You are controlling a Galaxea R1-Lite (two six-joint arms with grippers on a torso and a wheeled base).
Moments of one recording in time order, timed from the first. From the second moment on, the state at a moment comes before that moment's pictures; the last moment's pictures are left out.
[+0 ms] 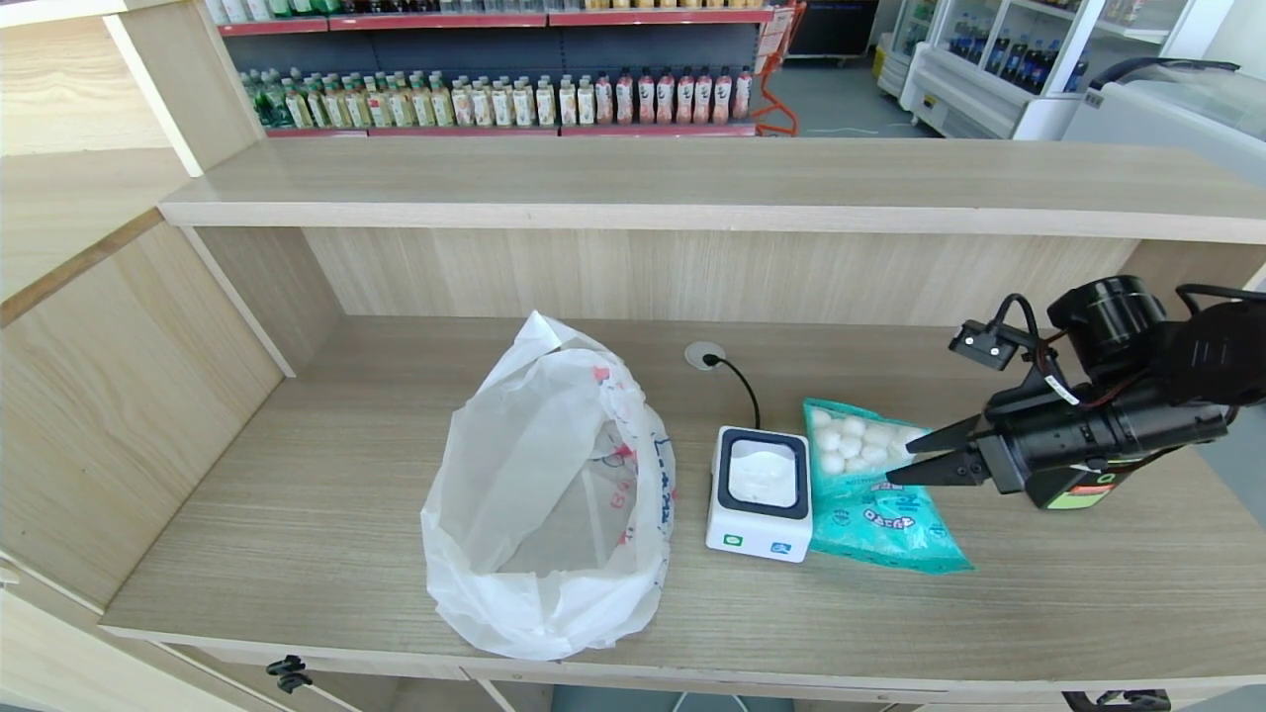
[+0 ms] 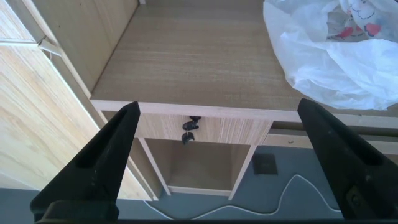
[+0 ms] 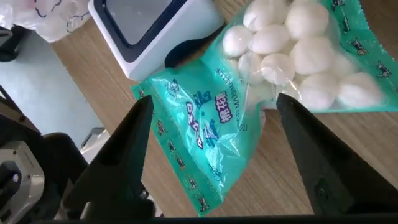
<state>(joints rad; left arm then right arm) 0.00 0.00 0.00 0.00 0.01 0.00 -0.01 1.86 -1.22 0.33 0.72 -0.58</state>
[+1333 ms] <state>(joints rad) 0.00 0.00 0.00 0.00 0.01 0.00 0.02 2.10 -1.34 0.31 0.72 -0.56</state>
